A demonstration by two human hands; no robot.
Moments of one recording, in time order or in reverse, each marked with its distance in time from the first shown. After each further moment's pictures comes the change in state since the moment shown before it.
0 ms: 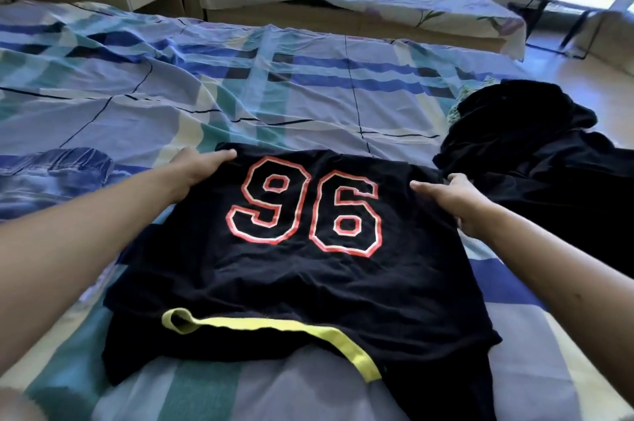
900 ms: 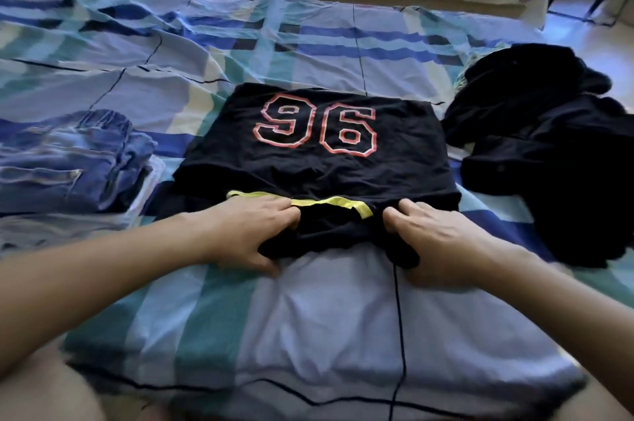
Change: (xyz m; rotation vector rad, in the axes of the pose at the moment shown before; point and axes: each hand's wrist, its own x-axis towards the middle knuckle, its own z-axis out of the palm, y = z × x) left_hand -0.149 -0.050 0.050 1.266 -0.401 1.117; right_hand -0.154 0.025 0.015 -1.413 -0.393 -0.730
